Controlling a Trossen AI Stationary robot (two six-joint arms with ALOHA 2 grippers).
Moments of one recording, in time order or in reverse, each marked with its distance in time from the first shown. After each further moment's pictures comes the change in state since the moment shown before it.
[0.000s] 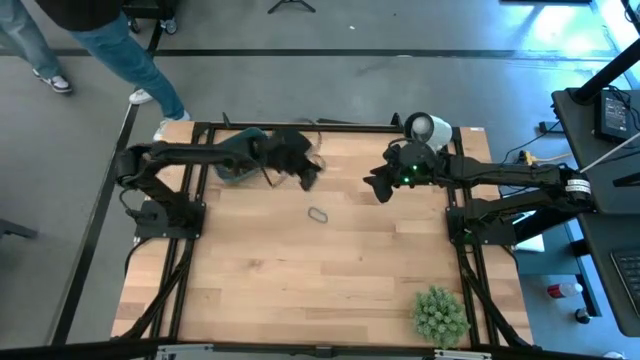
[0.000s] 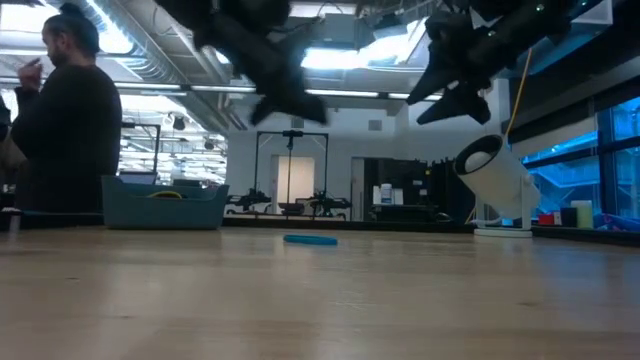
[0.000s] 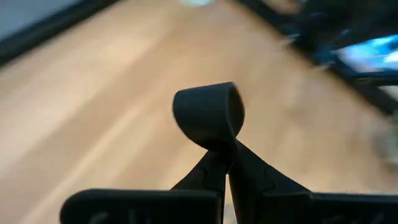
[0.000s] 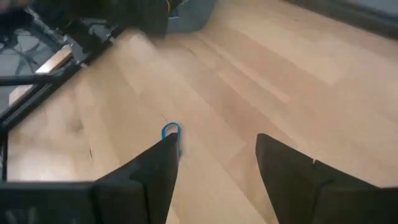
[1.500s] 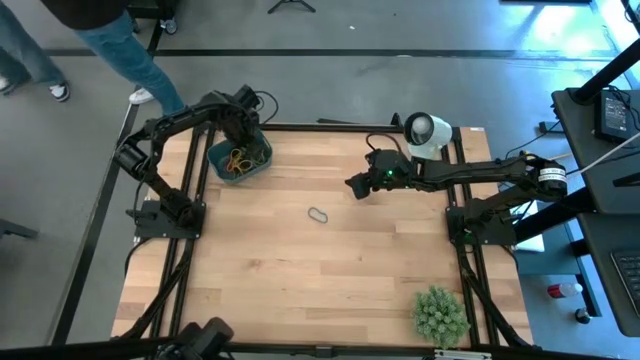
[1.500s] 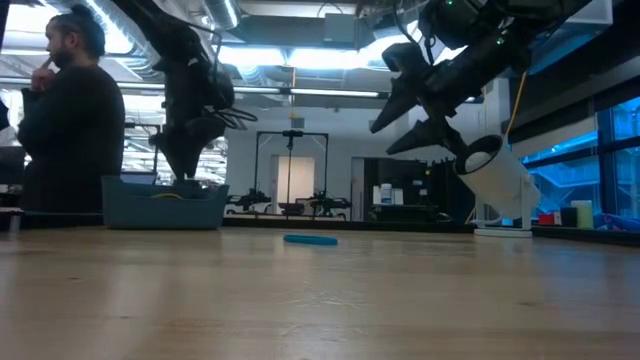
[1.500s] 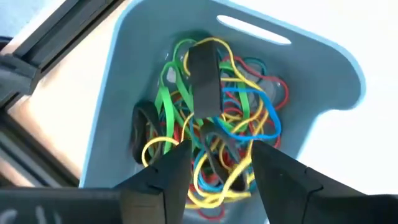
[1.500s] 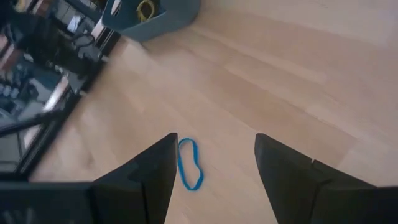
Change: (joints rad) left arm 0.634 0.052 0.075 -0.816 -0.059 0.455; right arm 0.013 0.257 0.000 0.247 0.004 0.282
